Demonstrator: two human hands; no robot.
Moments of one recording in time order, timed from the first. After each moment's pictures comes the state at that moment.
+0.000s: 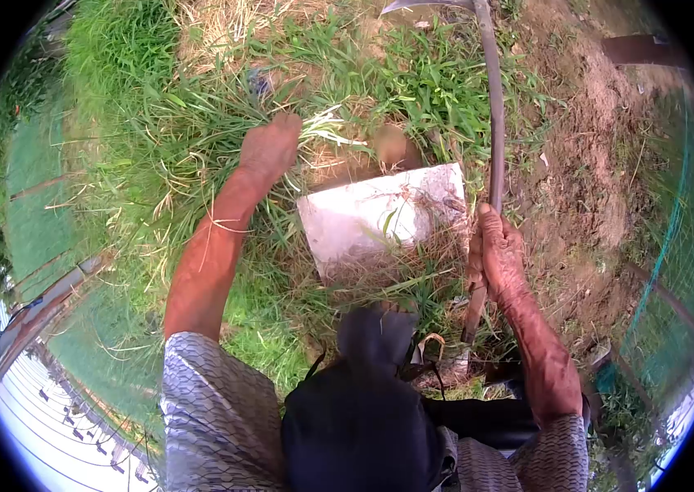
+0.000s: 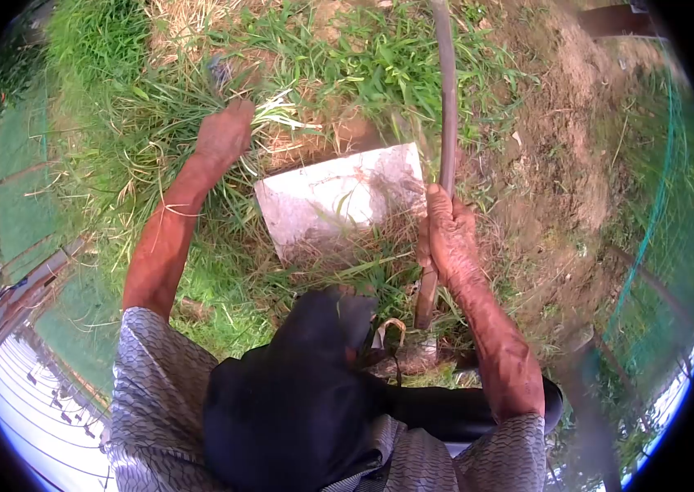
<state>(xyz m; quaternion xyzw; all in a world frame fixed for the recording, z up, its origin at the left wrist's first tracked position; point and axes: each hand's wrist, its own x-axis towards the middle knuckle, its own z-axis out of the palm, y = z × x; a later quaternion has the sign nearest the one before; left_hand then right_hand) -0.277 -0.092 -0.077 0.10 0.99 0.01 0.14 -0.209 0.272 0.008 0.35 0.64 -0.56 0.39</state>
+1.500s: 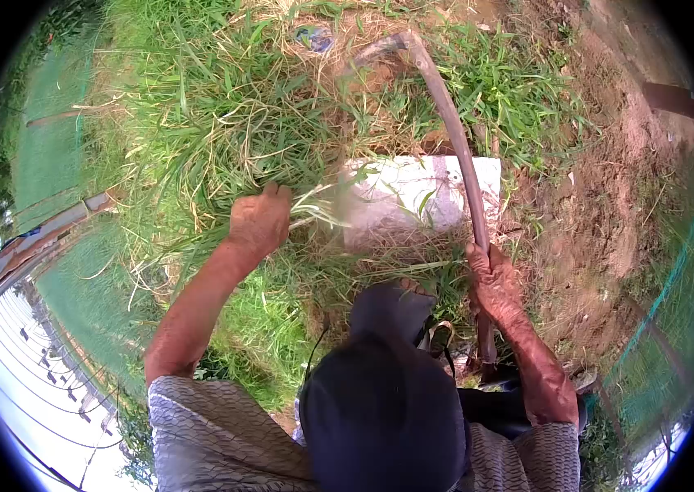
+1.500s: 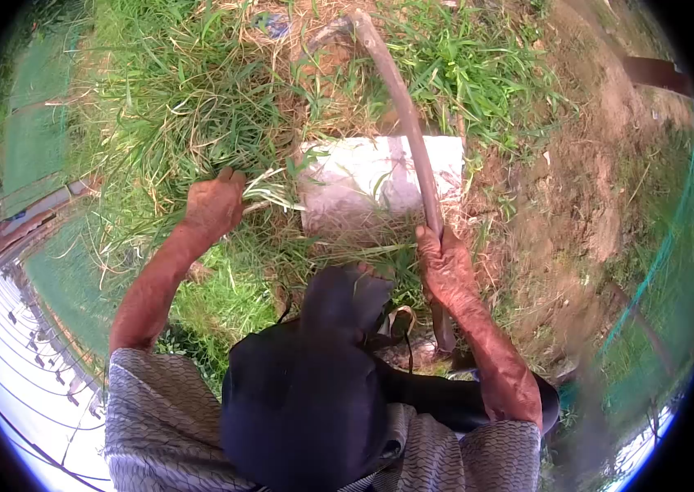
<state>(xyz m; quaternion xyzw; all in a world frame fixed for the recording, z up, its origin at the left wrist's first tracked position) -0.119 -0.106 0.014 0.06 0.92 -0.07 0.38 -0.176 0.249 0.021 0.17 0.76 -0.39 0.48</state>
